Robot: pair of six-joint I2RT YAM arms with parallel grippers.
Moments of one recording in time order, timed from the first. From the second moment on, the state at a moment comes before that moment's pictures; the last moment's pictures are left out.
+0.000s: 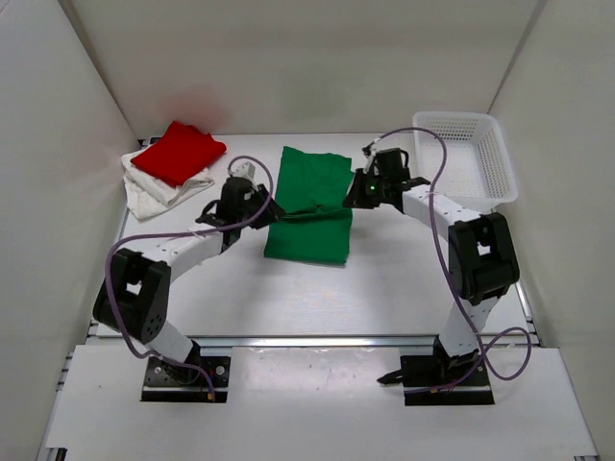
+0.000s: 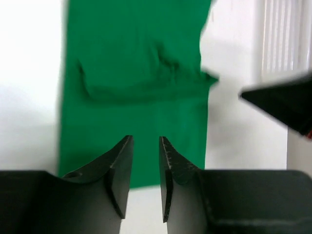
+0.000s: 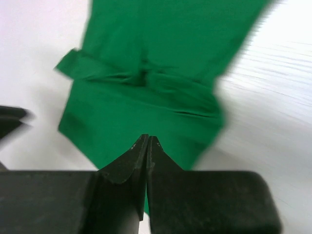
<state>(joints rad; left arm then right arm) -0.38 1.56 0.94 0.07 0.10 -0.70 0.30 1.82 1.27 -0.20 -0.38 0.40</state>
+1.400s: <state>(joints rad) -0.37 1.33 0.44 0.10 0.20 -0.77 0.33 1.67 0.73 0.04 -0.55 0.49</state>
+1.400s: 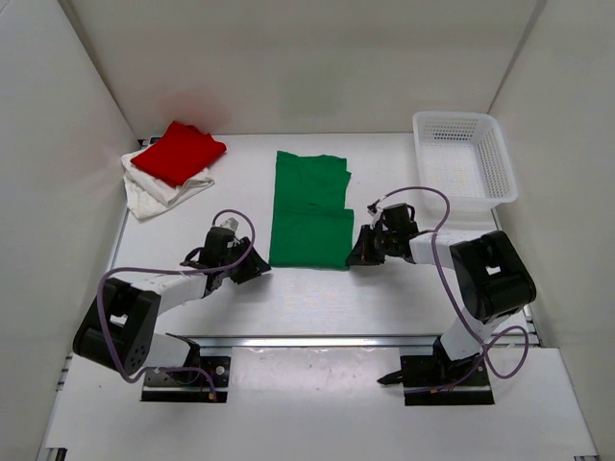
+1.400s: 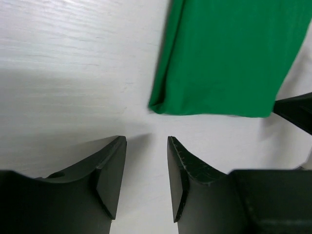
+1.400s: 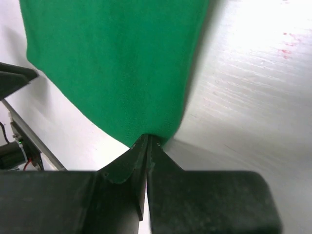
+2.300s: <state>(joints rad) -0.39 1.50 0.51 0.24 0.21 -0.84 0.32 1.69 0.64 0.25 -0.59 0.62</state>
